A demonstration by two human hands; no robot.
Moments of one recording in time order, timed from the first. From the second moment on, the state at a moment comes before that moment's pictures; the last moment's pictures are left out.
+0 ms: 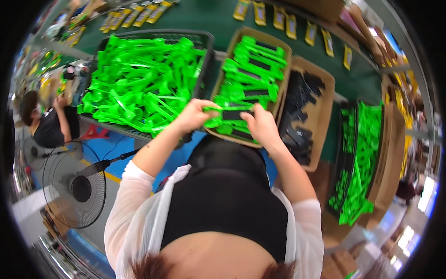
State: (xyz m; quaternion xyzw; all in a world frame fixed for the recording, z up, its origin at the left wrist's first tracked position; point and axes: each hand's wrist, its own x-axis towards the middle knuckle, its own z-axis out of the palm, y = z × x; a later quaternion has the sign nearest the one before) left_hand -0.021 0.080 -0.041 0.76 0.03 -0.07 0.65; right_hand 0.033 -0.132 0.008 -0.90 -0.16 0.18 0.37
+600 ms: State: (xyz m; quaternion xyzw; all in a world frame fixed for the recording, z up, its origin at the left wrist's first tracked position) left_hand -0.019 0.060 0.004 0.88 0.03 -0.20 0.42; right_hand 0.017 -0.149 -0.011 -0.88 -0.02 0.20 0.43
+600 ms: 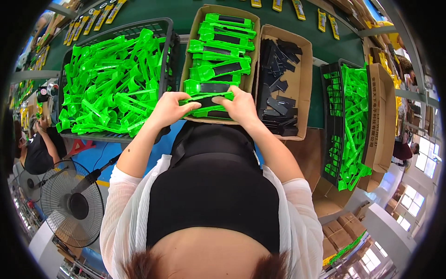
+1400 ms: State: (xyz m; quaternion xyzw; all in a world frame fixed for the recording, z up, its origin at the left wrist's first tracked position) left_hand 0.005 0.001 0.027 0.94 -0.14 0.01 0.30; right_hand -0.007 -0.184 0.017 -0.64 -0.07 0.29 0.70
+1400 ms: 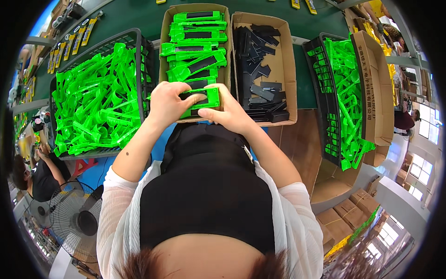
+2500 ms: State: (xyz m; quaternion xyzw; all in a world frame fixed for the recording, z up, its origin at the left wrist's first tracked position) left_hand 0.033 -0.014 -0.086 0.98 -0.17 -0.05 0.12; right_hand 0.014 -0.325 -0.138 -0.98 0.04 -0.04 0.21
